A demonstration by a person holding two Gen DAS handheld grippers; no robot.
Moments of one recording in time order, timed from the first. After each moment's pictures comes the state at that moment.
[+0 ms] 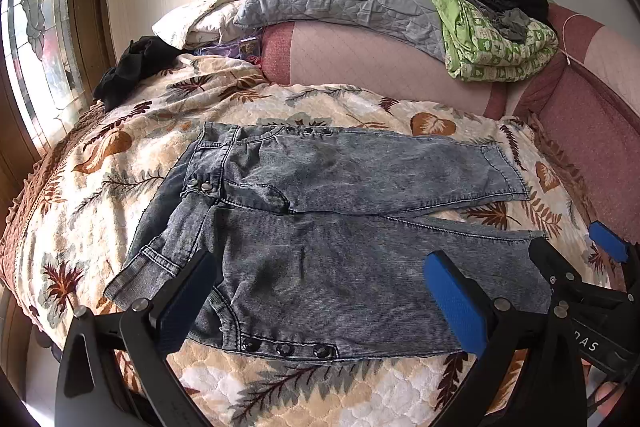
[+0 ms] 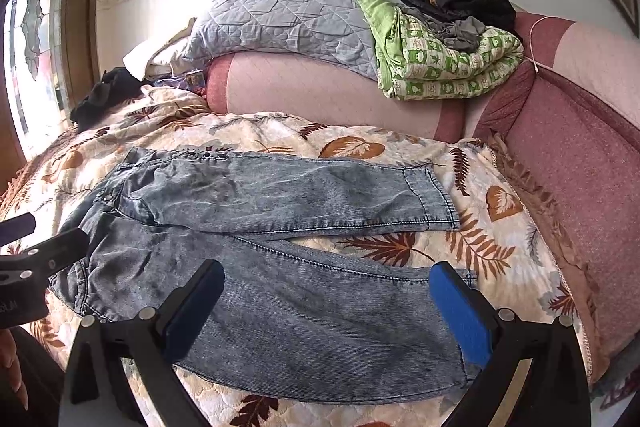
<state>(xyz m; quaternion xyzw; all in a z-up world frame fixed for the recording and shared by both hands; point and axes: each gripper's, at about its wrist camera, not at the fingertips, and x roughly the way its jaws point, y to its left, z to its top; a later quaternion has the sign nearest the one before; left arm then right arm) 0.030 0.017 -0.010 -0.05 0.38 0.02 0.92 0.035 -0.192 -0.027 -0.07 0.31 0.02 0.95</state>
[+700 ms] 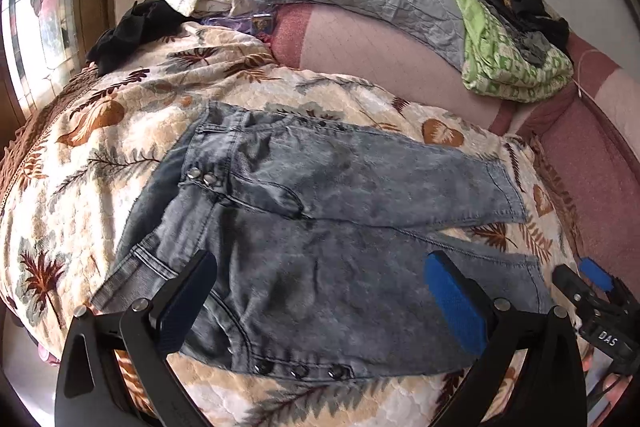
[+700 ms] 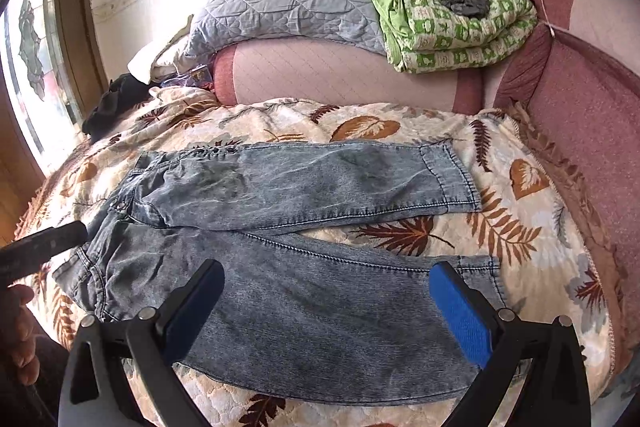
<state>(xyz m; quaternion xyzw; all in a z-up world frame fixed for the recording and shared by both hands) 0.072 0.076 -0.017 -0.13 0.41 0.02 0.90 0.067 -0.227 -0.026 0.00 0.37 0.06 0.93</state>
